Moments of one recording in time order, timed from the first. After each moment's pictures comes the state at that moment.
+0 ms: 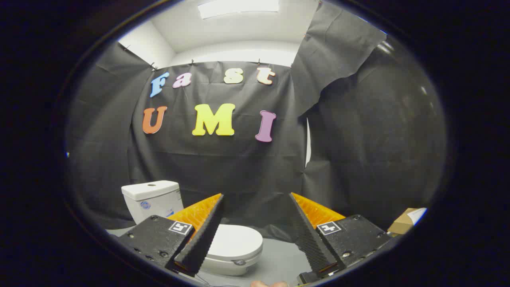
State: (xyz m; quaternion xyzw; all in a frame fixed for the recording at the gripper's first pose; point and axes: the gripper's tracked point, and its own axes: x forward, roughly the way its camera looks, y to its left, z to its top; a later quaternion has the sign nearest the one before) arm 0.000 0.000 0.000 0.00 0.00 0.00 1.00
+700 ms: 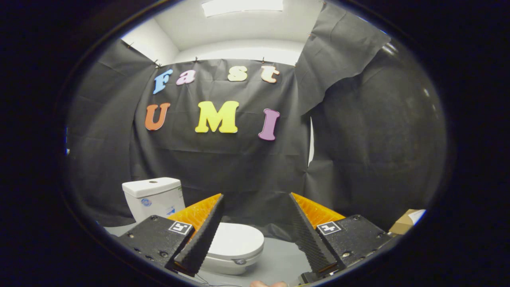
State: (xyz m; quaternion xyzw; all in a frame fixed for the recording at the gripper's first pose) arm 0.004 0.007 -0.006 -0.01 0.01 0.01 1.00
